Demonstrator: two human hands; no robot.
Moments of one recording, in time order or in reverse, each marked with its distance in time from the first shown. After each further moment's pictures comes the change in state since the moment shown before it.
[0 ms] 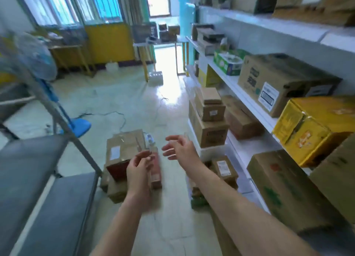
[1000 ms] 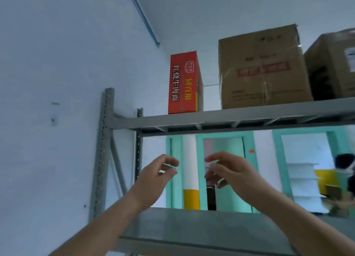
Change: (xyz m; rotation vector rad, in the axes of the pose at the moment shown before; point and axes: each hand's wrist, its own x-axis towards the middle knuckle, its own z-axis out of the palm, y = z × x) left_hand -0.598 0.377 -0.366 1.048 1.501 0.645; right_hand -0.474 -0.297 0.450 0.231 -1.834 -0.915
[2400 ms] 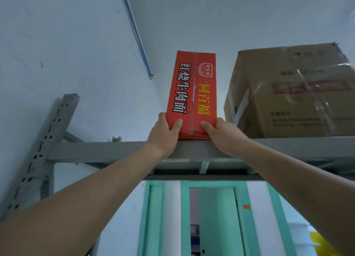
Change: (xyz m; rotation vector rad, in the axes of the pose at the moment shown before) left_hand 0.366 -0.090 -0.013 0.069 0.332 0.240; right_hand 0.372 0.026 -0.002 -0.782 0.378 -0.101
